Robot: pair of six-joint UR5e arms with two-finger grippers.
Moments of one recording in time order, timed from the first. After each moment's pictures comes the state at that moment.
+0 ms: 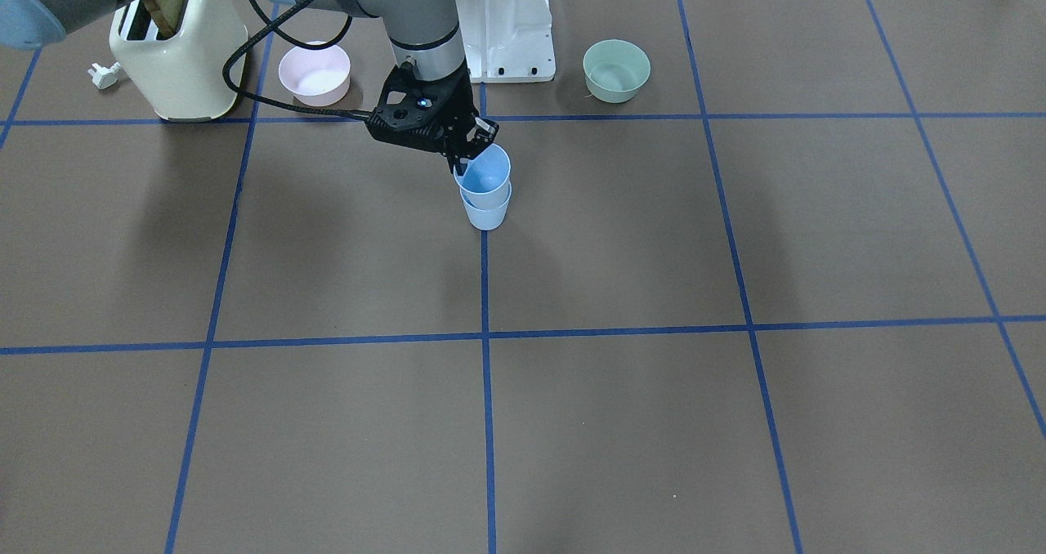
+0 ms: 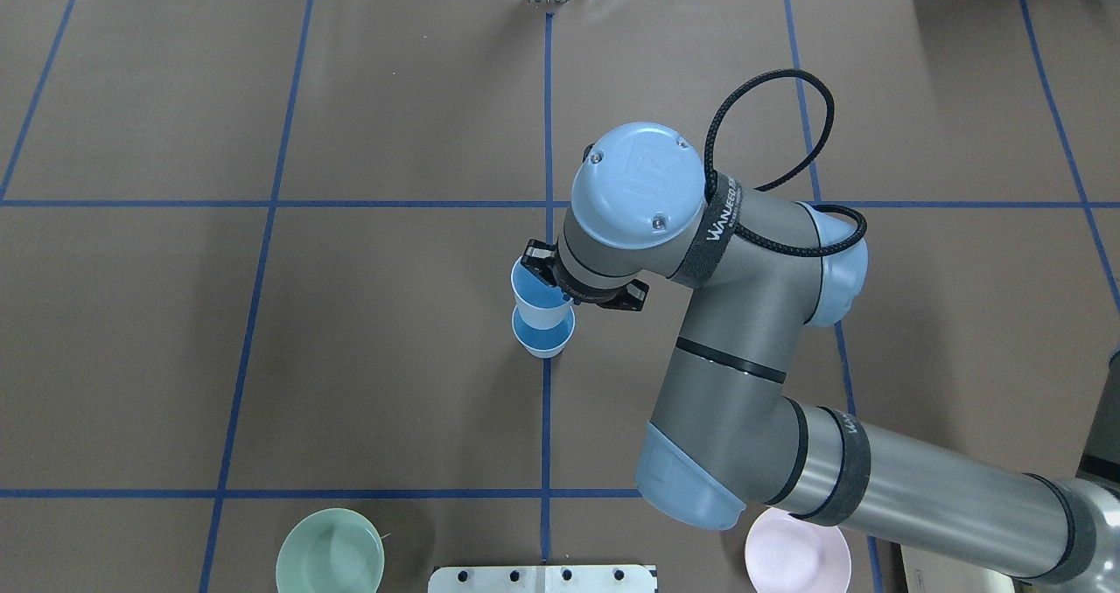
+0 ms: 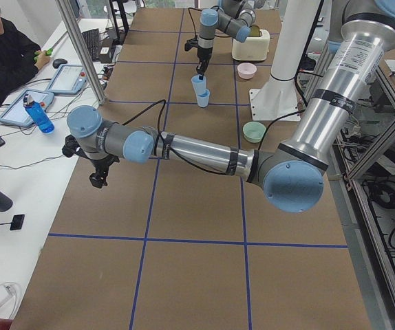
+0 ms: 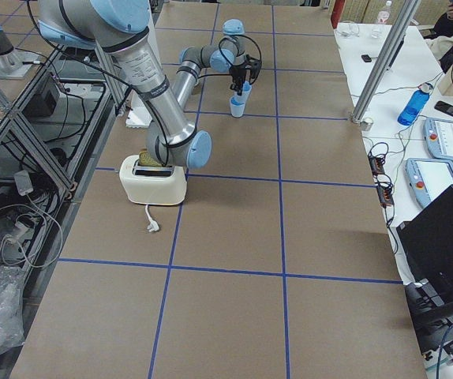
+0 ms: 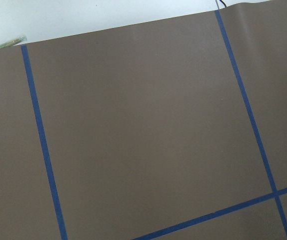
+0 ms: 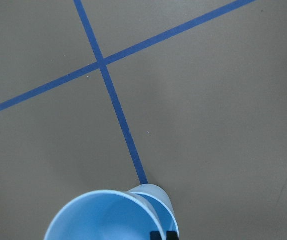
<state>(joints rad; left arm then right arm) -1.53 -2.00 -1.35 -1.67 -2.51 0.00 0.49 -0.83 1.82 -1.70 1.82 1.62</state>
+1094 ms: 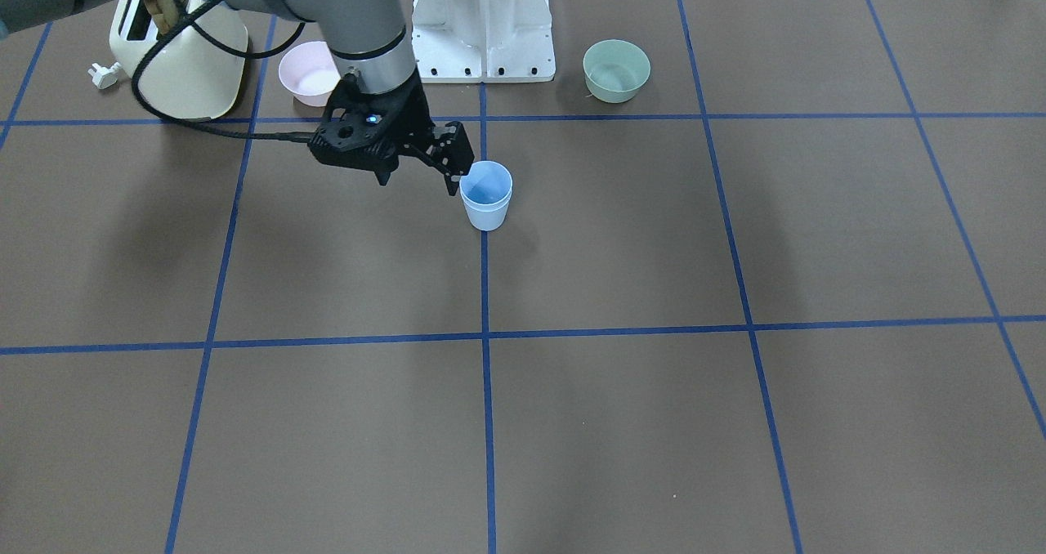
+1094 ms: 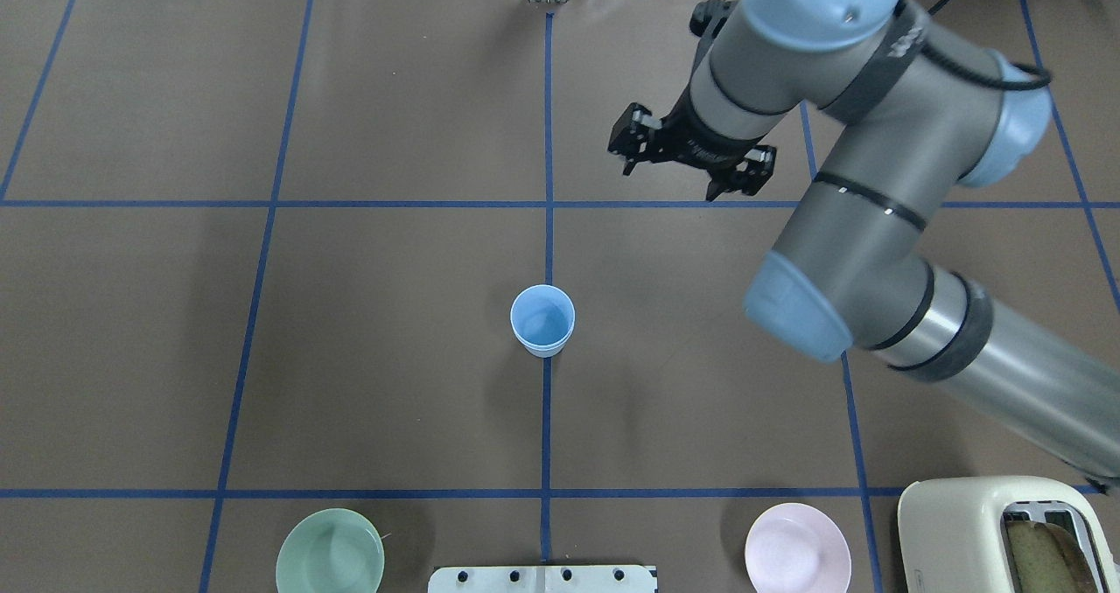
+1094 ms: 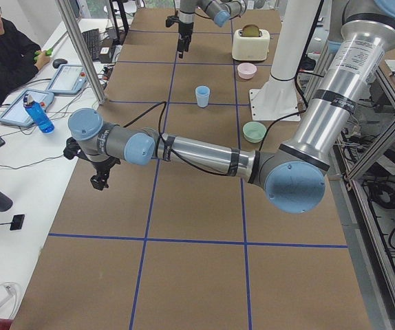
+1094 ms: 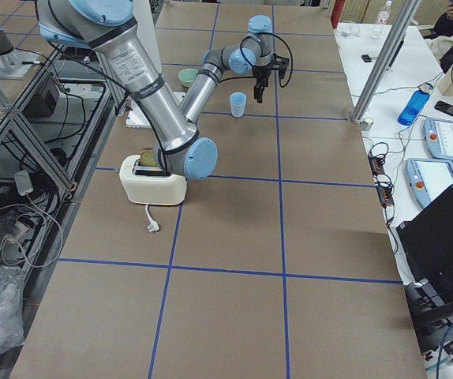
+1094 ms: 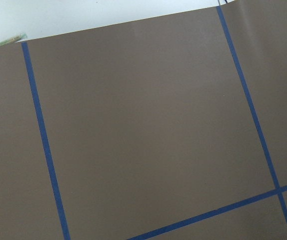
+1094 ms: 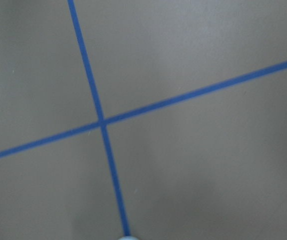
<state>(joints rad) -1.53 -1.99 -1.35 -1.67 -2.51 0.01 0.82 -0.93 1.86 -1.70 2.07 1.28</state>
